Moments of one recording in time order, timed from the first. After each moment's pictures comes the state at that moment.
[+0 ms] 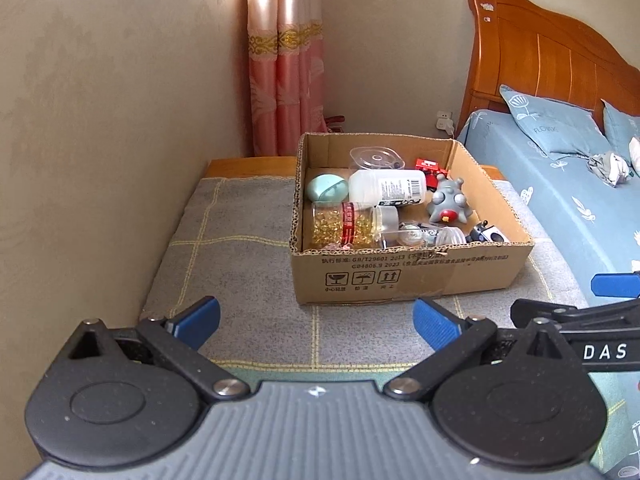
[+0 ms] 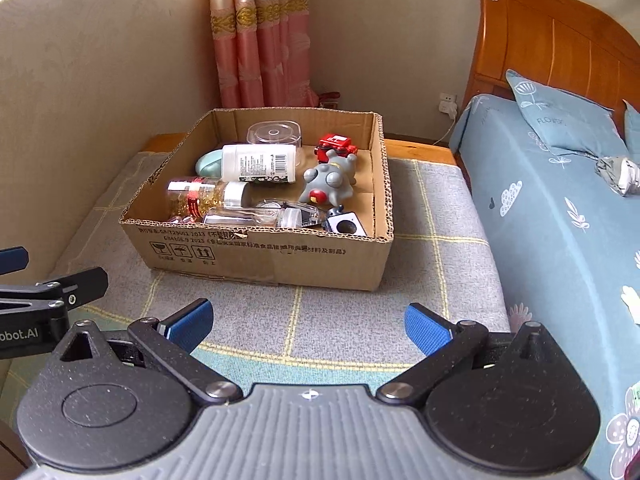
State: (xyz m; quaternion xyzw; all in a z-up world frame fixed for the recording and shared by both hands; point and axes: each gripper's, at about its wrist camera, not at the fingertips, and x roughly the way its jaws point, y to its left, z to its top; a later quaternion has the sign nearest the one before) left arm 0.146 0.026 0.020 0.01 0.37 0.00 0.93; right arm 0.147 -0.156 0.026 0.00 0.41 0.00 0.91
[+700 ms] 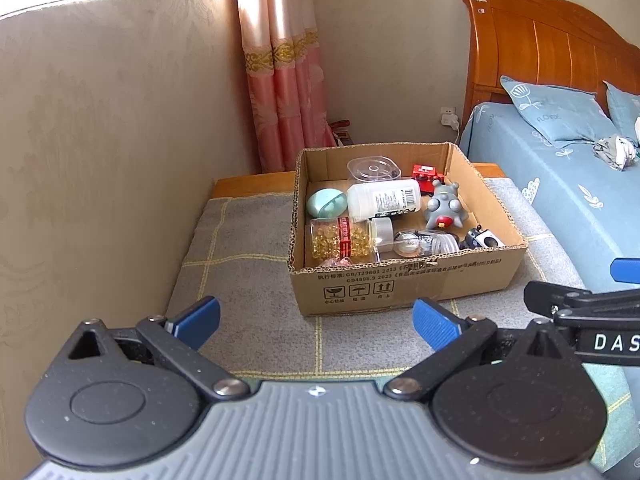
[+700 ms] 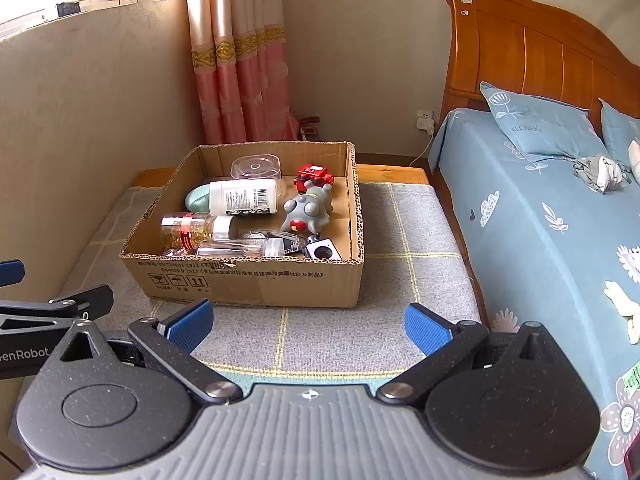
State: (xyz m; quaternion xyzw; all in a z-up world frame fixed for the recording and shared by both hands) left arm 0.142 0.008 0.042 0.04 0.36 0.01 0.93; right arm 0.136 -0.165 0.045 0.02 0.38 -0.02 0.93
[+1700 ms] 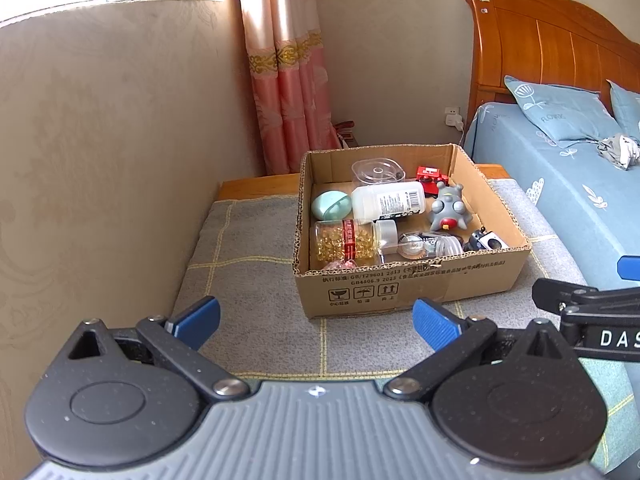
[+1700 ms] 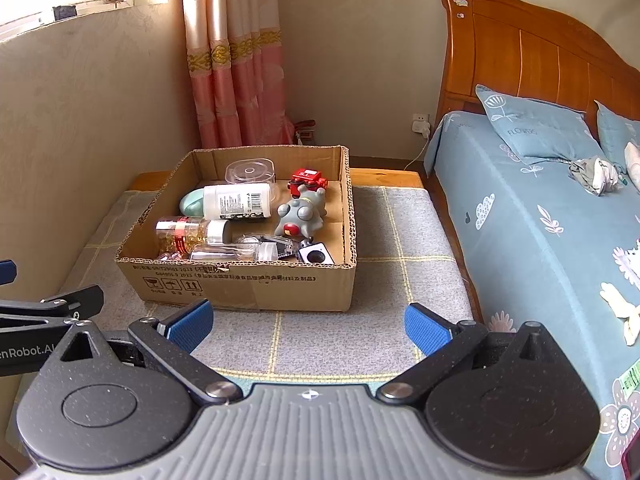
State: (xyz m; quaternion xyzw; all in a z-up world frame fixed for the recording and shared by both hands) left arm 0.143 0.008 0.044 0.05 0.36 0.02 0.93; right arm 0.135 -0.169 0.047 0.02 0.37 -0.02 0.93
